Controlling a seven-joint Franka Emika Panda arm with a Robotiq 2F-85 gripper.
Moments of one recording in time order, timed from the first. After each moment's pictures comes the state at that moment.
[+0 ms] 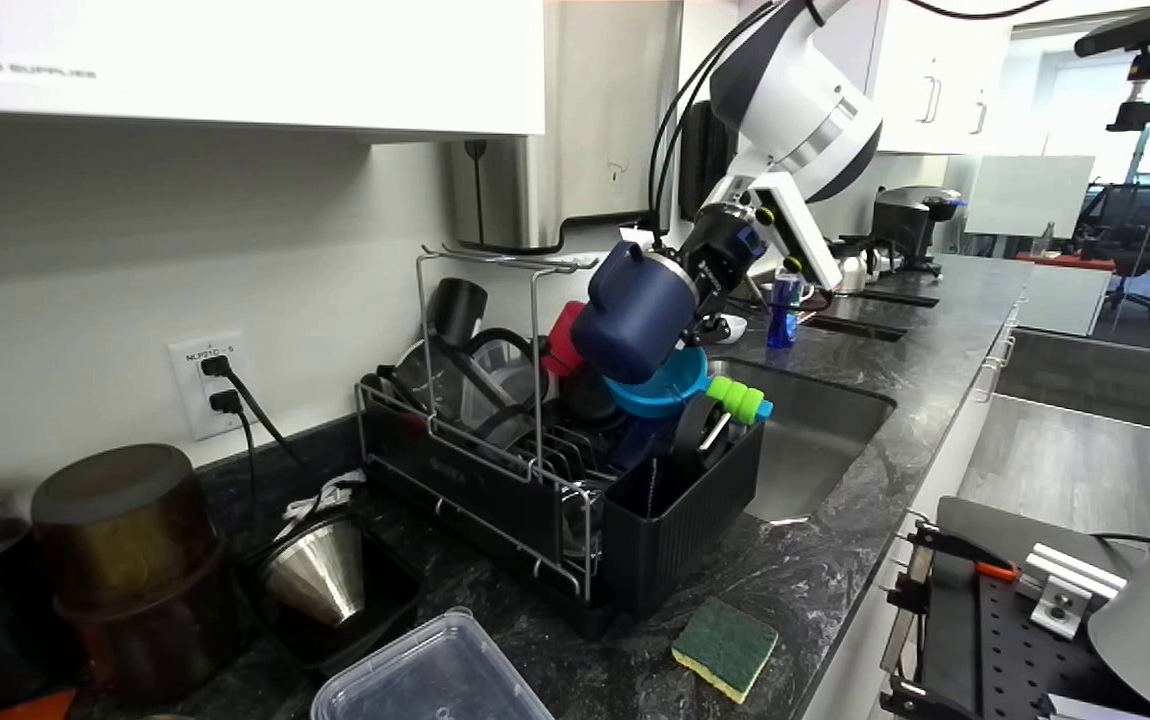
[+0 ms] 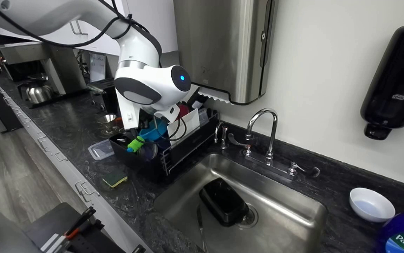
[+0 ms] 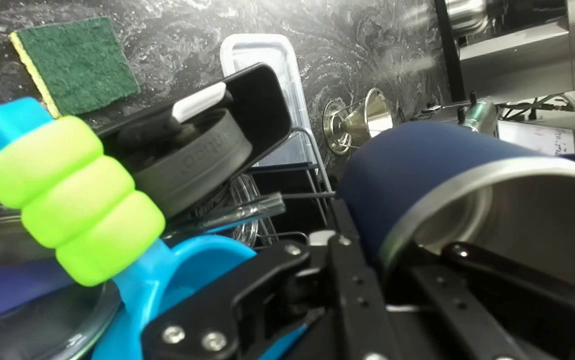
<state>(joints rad) -0.05 -0.09 -0.10 -2.46 1.07 1.99 -0.39</state>
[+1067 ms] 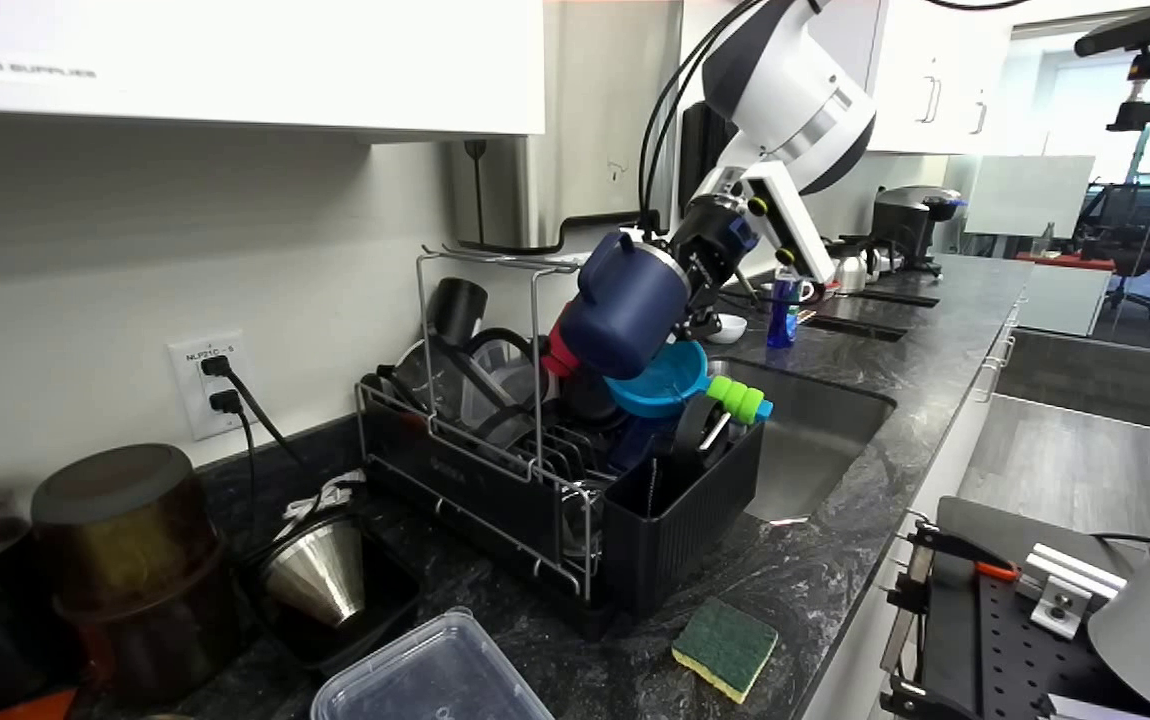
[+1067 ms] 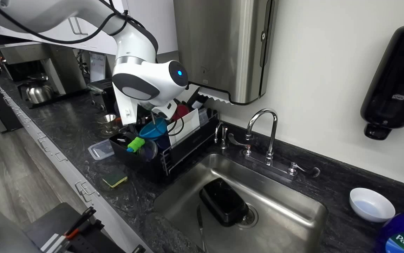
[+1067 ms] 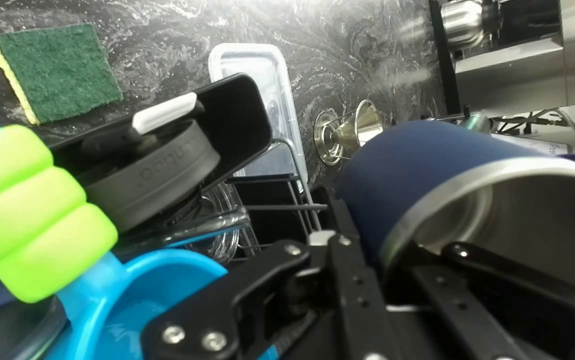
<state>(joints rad) -0.04 -0.09 -0.08 -2.44 1.07 1.98 -0.38</state>
